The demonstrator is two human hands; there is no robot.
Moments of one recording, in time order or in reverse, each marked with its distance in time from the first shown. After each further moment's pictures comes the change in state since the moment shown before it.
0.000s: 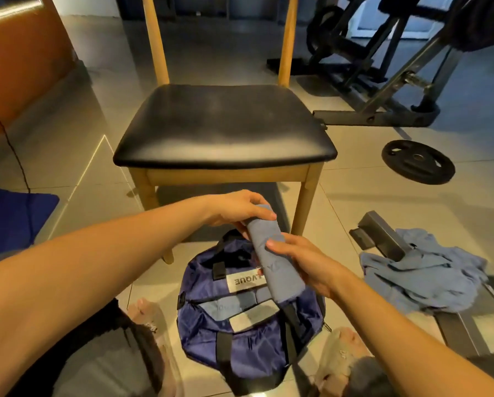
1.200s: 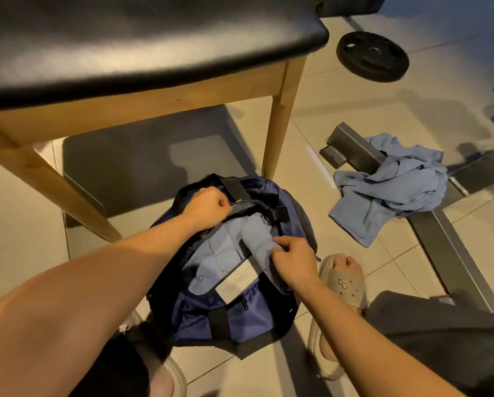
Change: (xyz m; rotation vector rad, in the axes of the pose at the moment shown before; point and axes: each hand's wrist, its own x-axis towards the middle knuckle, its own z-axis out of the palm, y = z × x) left_hand 0.150 -0.199 0.058 0.484 0.199 0.102; right_hand 0.044 0.162 -0.006 -0.473 0.809 0.303
